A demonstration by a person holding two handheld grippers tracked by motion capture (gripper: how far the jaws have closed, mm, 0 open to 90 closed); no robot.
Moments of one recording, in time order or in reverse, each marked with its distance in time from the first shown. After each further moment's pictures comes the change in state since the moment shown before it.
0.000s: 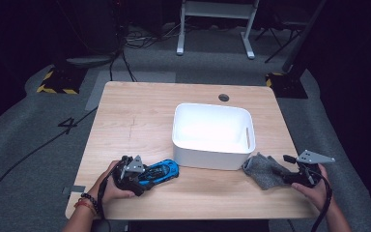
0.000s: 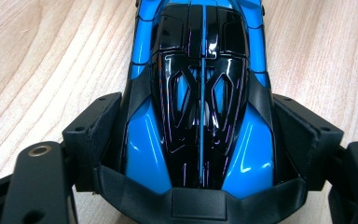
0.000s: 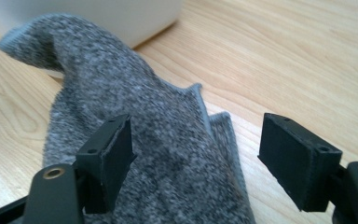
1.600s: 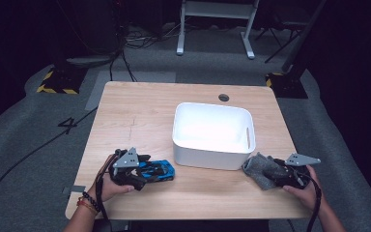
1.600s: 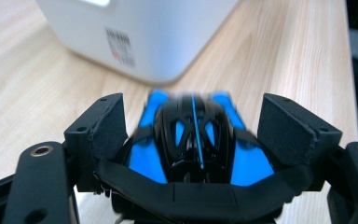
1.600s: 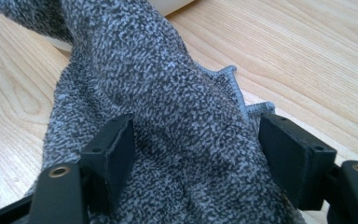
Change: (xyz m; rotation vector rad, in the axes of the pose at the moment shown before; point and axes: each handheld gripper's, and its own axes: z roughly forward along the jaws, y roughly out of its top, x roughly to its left) left arm -0.006 0.026 -0.044 -0.290 -0.010 0.033; right arm 0.013 -0.006 0.024 0.061 0.042 -0.046
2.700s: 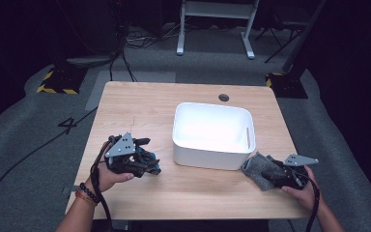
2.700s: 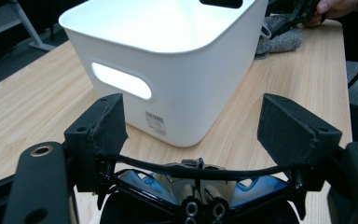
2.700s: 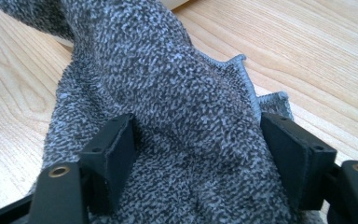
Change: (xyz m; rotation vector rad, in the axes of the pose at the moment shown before) left arm 0.003 0.050 -0.027 -0.098 0.081 0.035; right arm 0.002 -0.002 0.005 0.009 0.023 0.018
